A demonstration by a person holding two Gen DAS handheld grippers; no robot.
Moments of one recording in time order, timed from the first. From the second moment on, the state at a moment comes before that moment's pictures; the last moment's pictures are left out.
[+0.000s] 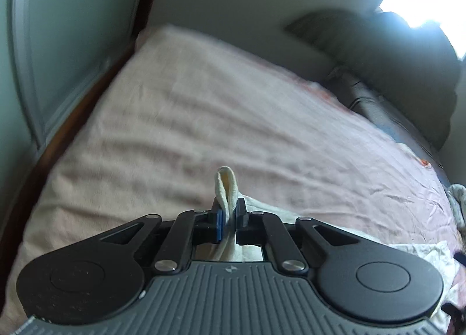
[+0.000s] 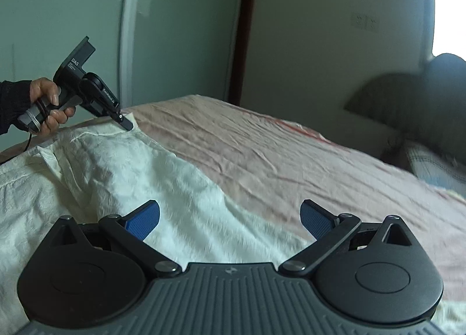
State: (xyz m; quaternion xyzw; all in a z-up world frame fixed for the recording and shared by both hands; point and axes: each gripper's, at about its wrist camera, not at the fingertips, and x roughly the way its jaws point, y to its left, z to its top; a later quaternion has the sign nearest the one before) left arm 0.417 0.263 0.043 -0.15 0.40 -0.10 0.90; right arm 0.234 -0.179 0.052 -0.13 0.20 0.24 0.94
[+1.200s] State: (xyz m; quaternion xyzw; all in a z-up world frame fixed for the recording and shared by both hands) left arm 0.199 0.299 0.133 -0.23 0.15 -0.25 0.93; right arm 0.293 -0.189 0.107 -0.14 0.29 0.43 0.84
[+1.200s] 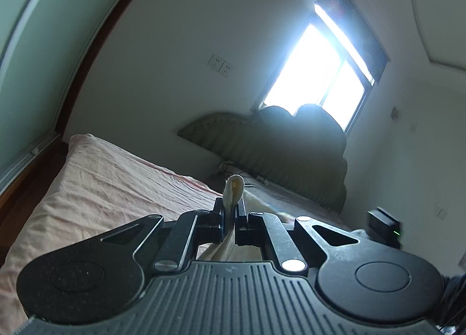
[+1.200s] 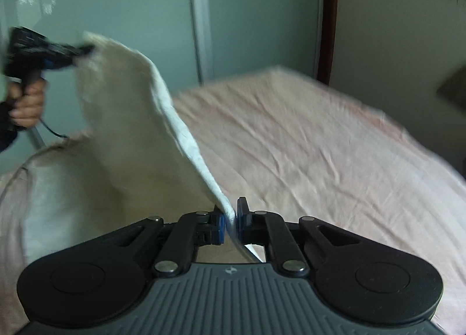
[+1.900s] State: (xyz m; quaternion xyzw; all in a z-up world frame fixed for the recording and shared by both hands) left arm 0.034 0.338 0.081 -0.42 0.29 -0.14 0.85; right arm 0.139 -0.168 0.037 -0.16 0.33 0.42 0.83
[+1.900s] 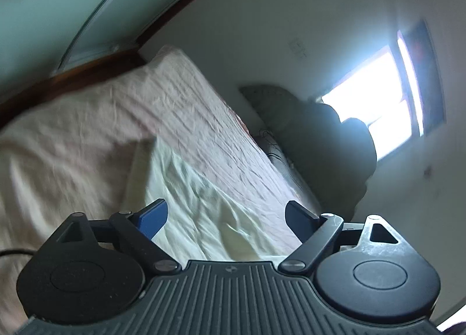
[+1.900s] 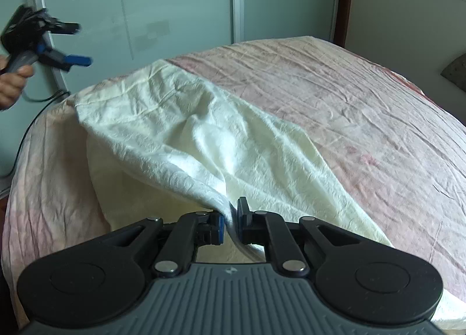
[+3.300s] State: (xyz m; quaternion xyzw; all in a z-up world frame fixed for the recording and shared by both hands) left arm 0.085 0.314 0.047 -0.38 0.39 0.05 0.84; right arm 0.069 -0.121 0.033 -0.22 0.28 0.37 0.86
